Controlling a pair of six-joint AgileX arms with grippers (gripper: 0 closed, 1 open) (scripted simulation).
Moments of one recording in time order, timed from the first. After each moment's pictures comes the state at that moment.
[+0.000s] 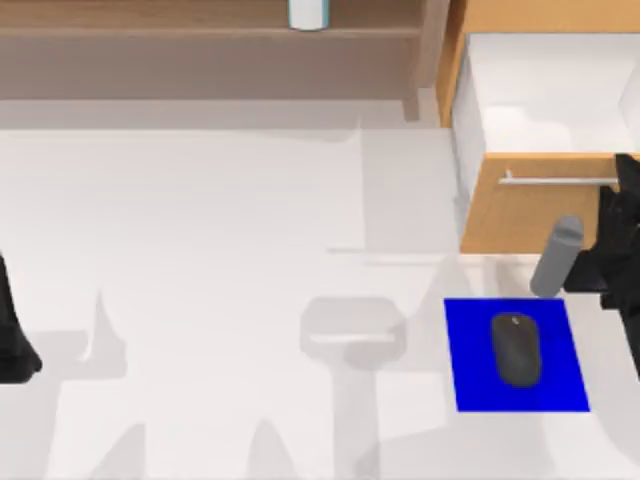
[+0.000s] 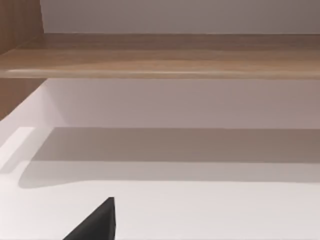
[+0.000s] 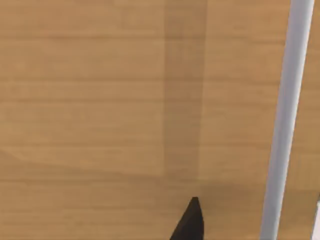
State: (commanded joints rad) left arm 0.00 0.00 0.00 0.00 0.00 0.00; right arm 0.31 1.99 0.31 1.68 0.34 -1.56
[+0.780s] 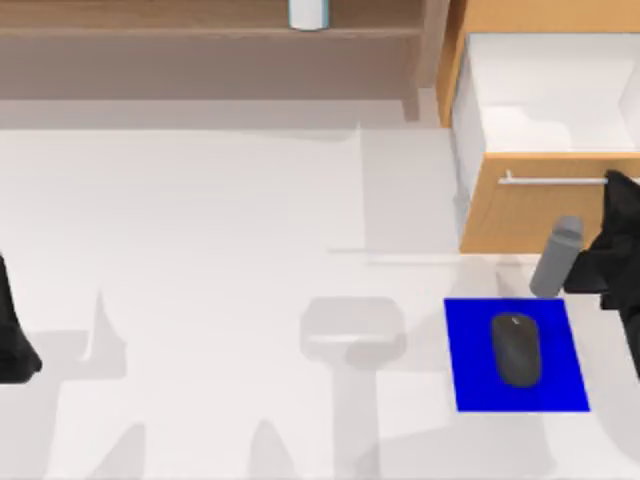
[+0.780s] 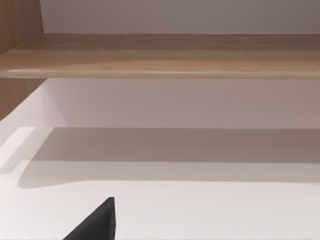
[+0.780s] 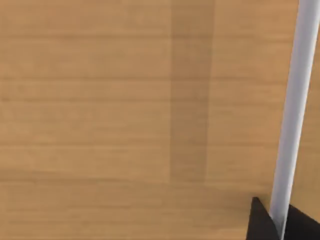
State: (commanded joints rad) left arm 0.00 0.00 0.00 0.00 0.00 0.00; right arm 0.31 2.00 0.31 1.68 0.34 -1.55
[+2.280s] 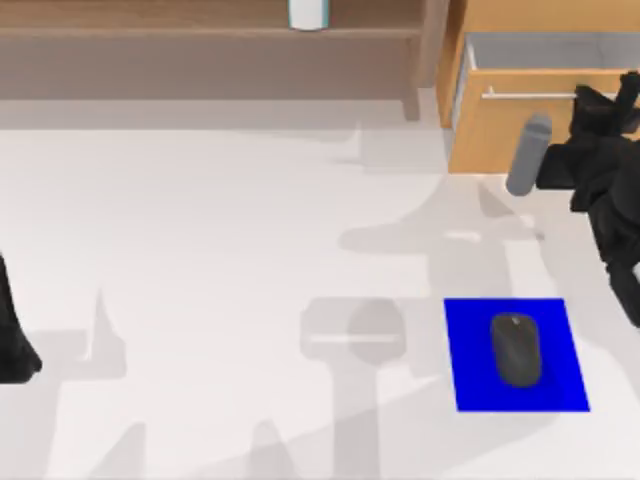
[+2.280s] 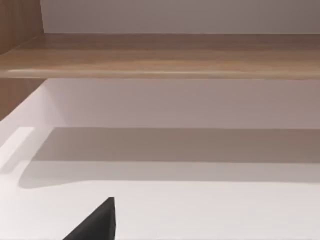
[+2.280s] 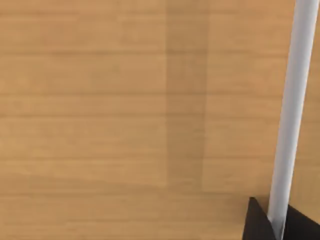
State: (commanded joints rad) left arm 0.00 0.00 0.00 0.00 0.00 0.00; right arm 0.21 2.16 0.78 1.38 0.24 -1.55
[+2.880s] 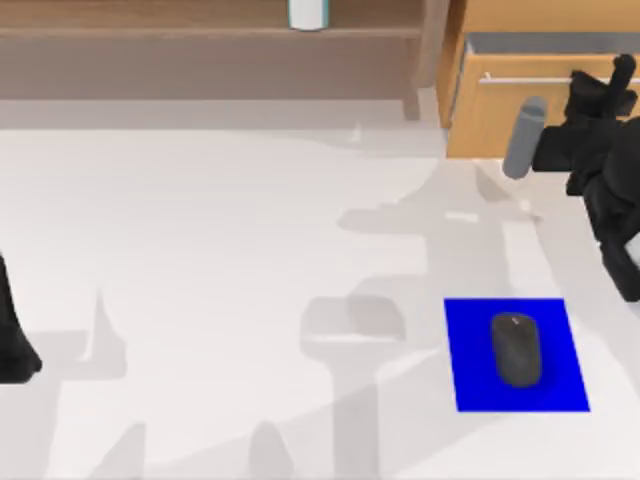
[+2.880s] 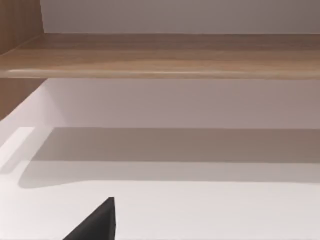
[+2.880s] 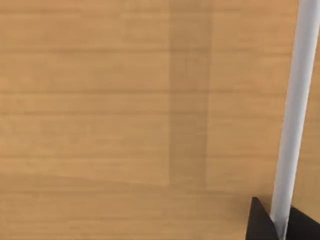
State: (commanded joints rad) left arm 0.00 0.00 0.00 0.00 0.00 0.00; right arm 0.19 2.20 0.88 1.32 0.23 -1.55
